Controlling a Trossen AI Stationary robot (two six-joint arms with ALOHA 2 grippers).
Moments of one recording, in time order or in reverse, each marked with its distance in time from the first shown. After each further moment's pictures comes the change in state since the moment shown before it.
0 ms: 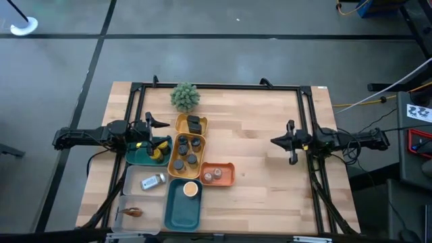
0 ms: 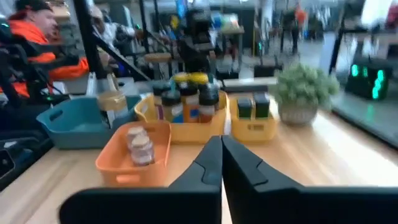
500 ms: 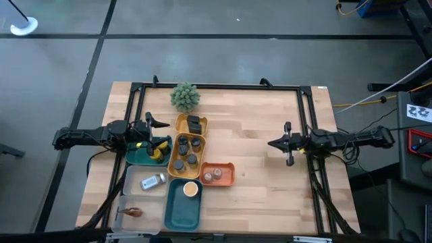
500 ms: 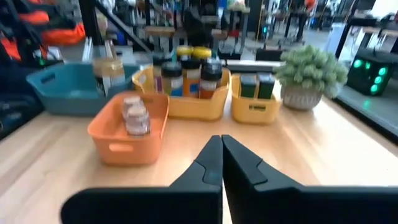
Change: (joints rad) left arm 0.000 0.000 0.000 0.000 0.000 0.000; right arm 0.000 0.127 -0.022 0.052 -0.011 -0.073
